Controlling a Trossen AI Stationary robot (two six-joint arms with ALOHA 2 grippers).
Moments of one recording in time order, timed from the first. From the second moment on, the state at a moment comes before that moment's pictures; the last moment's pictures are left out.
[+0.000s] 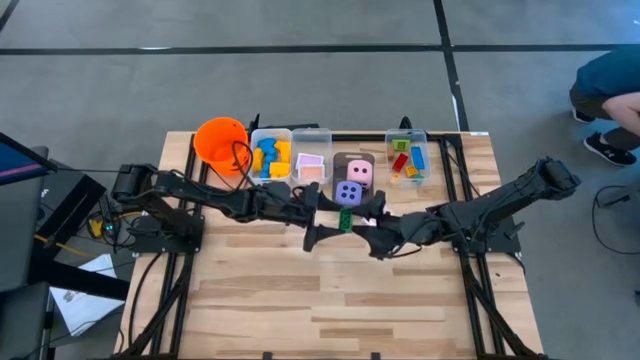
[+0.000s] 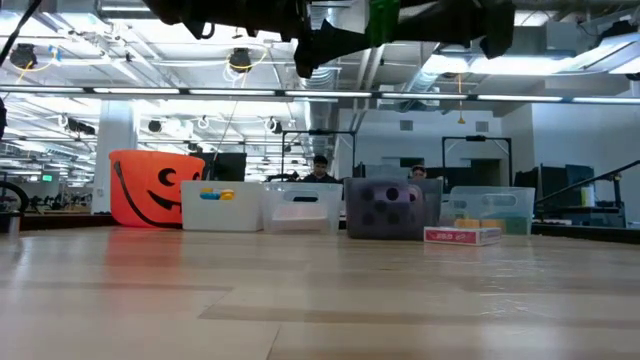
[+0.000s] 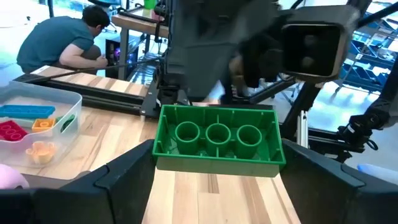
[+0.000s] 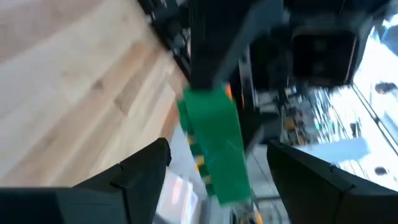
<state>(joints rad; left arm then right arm) -0.05 1.57 0.94 0.51 0.03 -0.22 0.35 1.26 0.82 0.09 0.61 -0.93</state>
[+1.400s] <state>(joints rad) 0.06 1.36 0.94 0.19 0.01 -0.18 0.24 1.26 0.82 -0.13 1.03 -0.17</state>
